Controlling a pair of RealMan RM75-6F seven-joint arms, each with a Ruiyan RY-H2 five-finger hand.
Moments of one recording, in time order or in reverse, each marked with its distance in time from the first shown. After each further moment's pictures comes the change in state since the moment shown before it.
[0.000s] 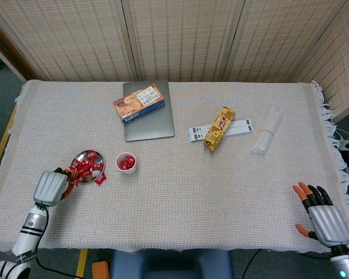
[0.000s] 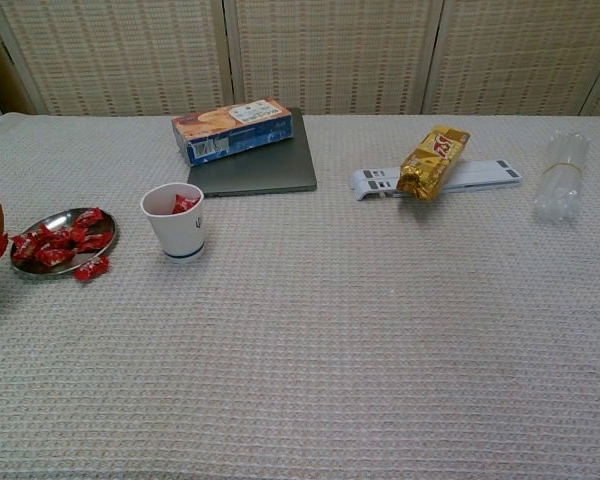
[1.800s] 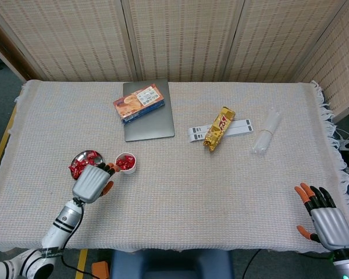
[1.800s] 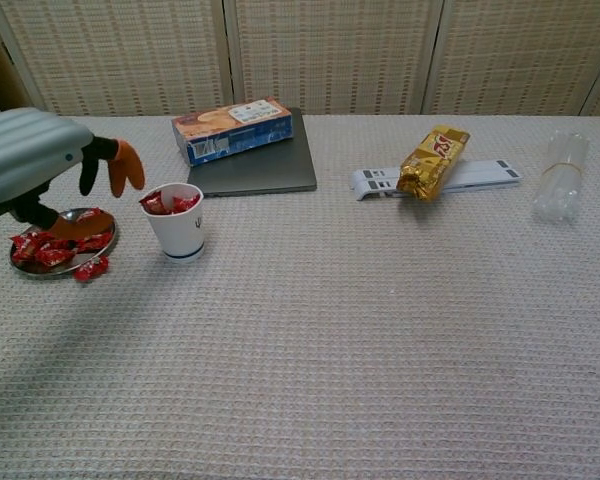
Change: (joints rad) left arm -0.167 0.055 0.011 -0.392 -0.006 -0.034 0.272; right arm -0.023 0.008 -0.012 0.000 -0.041 0.055 0.020
